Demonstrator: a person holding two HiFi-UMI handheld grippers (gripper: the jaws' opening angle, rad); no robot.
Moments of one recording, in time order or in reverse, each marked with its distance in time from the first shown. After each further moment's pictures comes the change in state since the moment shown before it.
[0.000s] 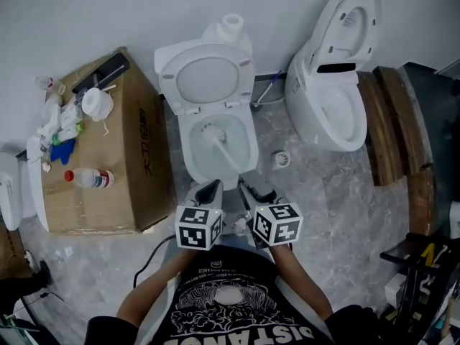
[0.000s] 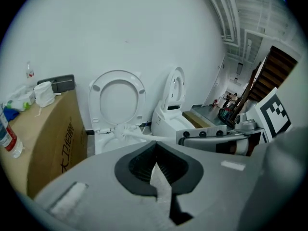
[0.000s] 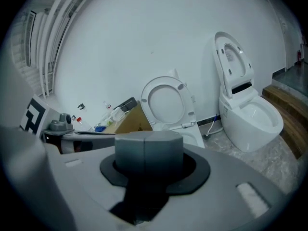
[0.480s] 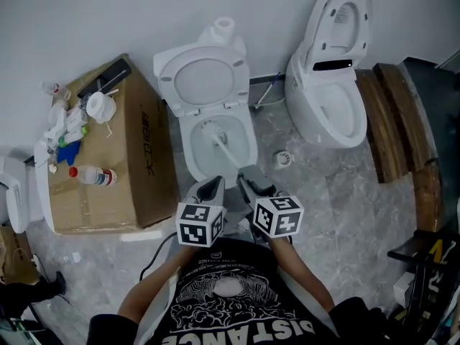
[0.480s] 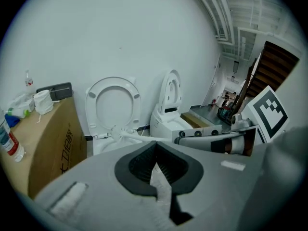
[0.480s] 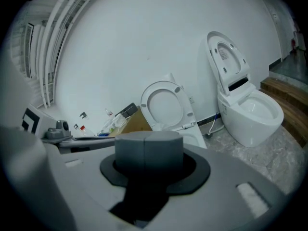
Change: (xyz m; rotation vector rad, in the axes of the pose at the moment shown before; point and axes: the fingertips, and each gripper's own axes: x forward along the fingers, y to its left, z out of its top) left arm -0.007 -0.023 0.008 0.052 -0.046 0.007; right arm -0.014 -0.005 0.006 0.068 -0.048 0.031
